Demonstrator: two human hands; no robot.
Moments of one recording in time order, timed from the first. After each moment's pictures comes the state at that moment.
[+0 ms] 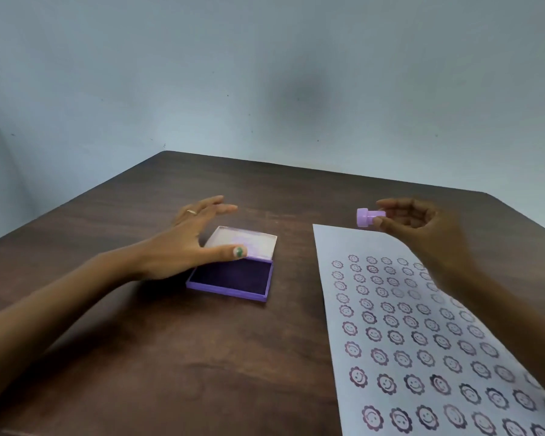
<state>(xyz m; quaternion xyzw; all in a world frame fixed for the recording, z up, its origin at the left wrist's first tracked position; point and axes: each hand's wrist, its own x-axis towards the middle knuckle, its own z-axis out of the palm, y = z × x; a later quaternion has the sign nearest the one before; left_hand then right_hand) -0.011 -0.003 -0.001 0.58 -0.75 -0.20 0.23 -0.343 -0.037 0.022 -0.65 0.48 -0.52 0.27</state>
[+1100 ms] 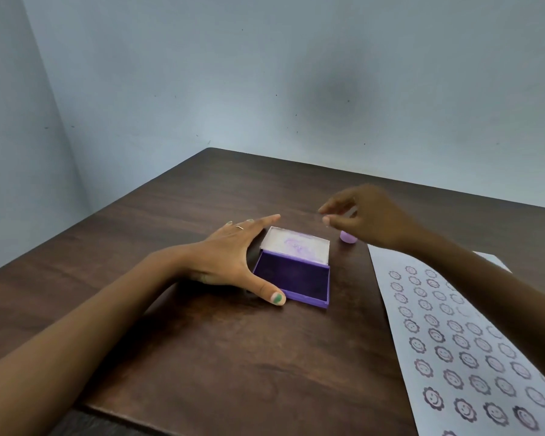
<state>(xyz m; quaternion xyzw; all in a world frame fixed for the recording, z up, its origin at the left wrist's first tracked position) 0.002 0.013 0.006 0.58 -0.77 -0.23 0.11 -0.216 -0.073 0.044 -0.88 0.41 -0.22 0.09</state>
